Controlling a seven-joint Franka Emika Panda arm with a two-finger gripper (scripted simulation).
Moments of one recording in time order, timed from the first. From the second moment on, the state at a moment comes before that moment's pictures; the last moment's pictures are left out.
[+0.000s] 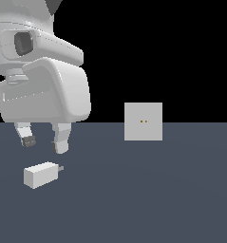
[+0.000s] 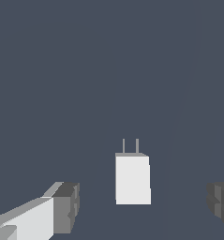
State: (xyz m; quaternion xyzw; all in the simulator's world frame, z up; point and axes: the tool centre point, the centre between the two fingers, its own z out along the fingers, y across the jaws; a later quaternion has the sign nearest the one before) arm -0.096 0.119 0.063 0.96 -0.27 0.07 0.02
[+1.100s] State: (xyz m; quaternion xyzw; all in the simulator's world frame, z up) arm -0.096 0.120 0.014 0.96 -0.27 0.07 0.02
